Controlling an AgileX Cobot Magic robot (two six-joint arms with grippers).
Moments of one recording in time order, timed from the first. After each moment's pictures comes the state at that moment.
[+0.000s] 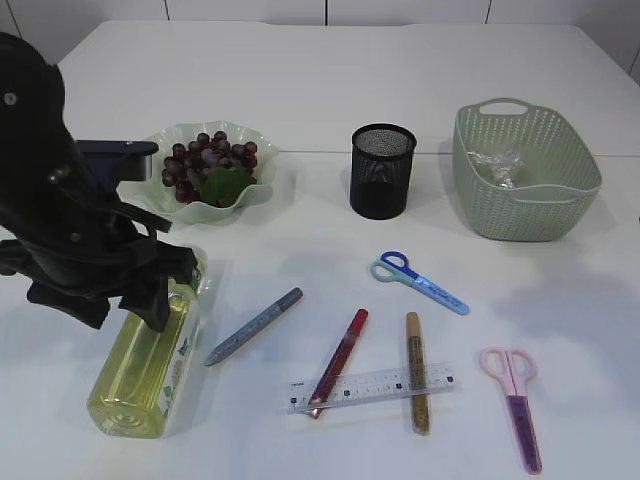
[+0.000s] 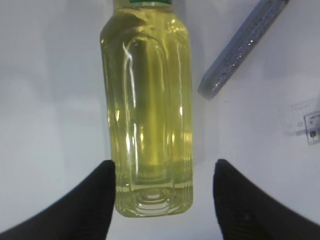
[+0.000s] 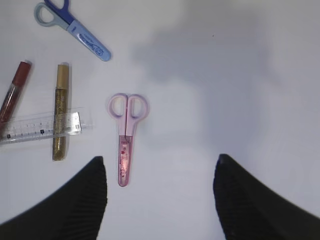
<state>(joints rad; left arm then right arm) -0.54 1.67 -1.08 0.04 0.89 -0.50 0.00 1.27 -1.09 0.14 1.12 -0.02</state>
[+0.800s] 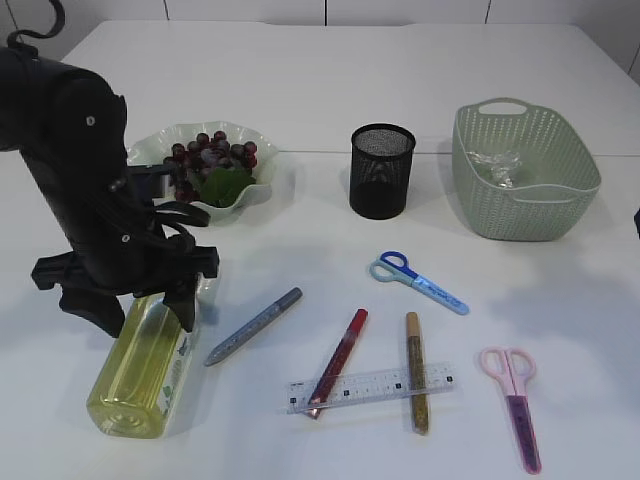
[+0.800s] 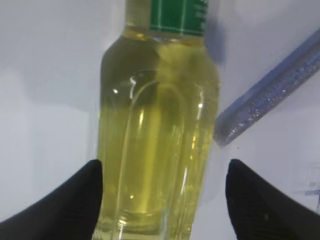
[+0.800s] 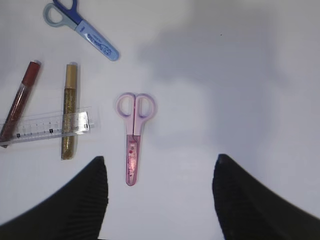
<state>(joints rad) -0.48 1.86 -1.19 -0.01 0.89 -0.57 0.00 1.27 -1.09 0.17 1.12 -0.03</state>
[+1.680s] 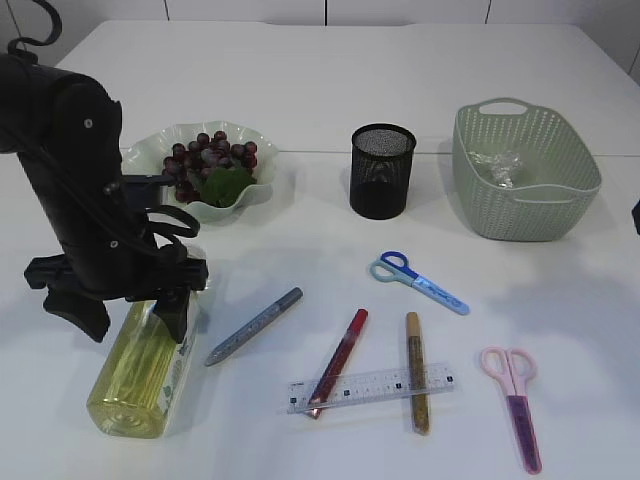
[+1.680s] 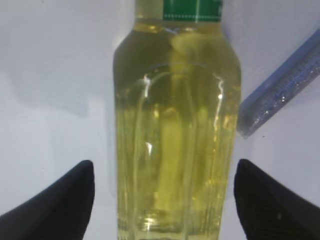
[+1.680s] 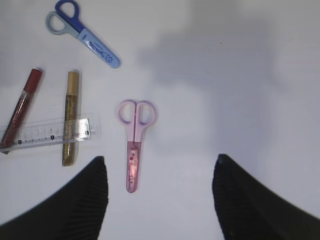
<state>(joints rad) -0.46 1.88 -1.19 -0.01 0.93 -0.45 0.00 1.27 -1.09 0.17 1.10 -0.03</state>
